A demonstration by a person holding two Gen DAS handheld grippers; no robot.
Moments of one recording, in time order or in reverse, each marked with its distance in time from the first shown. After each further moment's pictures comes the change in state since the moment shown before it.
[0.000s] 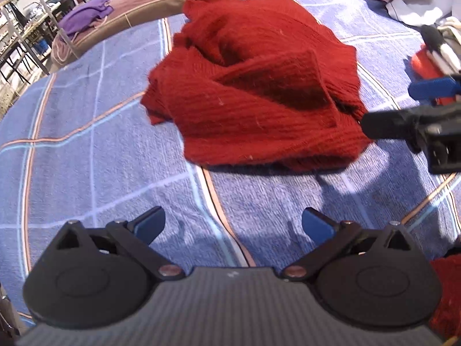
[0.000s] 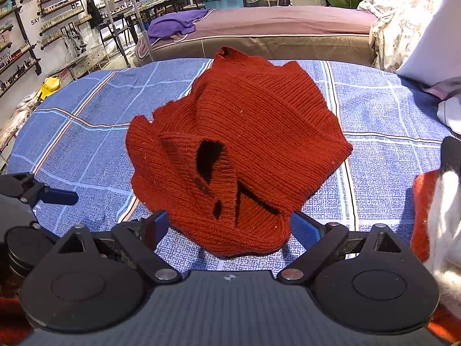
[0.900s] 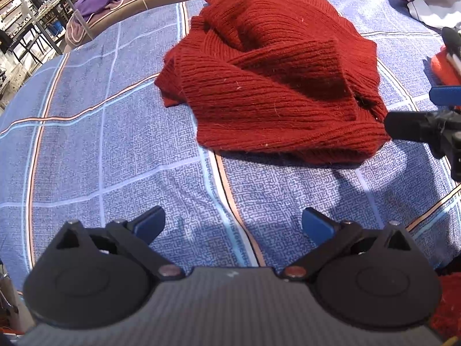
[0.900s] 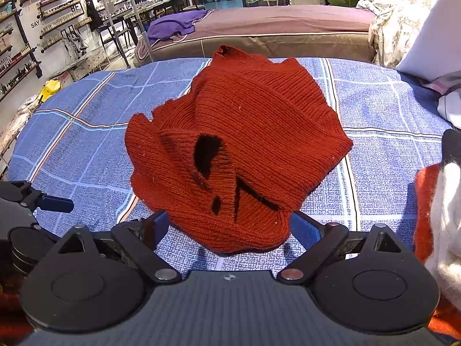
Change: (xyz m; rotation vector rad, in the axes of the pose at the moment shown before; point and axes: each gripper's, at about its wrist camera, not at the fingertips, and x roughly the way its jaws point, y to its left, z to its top) left arm 0.007 0.004 0.000 -0.057 0.053 0.052; right arm 0.001 -0.005 -0.005 0.010 -0.012 0.003
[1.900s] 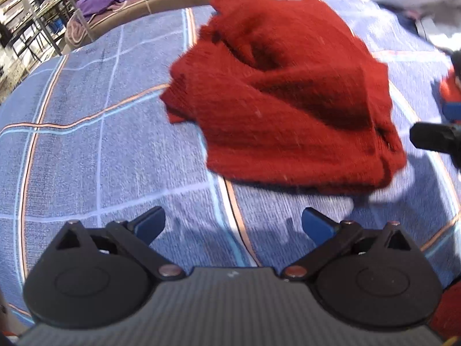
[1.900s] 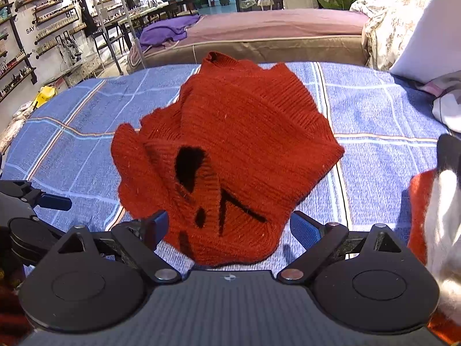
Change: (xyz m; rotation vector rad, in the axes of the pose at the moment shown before) left arm 0.013 0.027 0.022 -0.060 -0.053 -0.050; right arm 0.003 -0.013 0.010 0.011 -0.045 -0.011
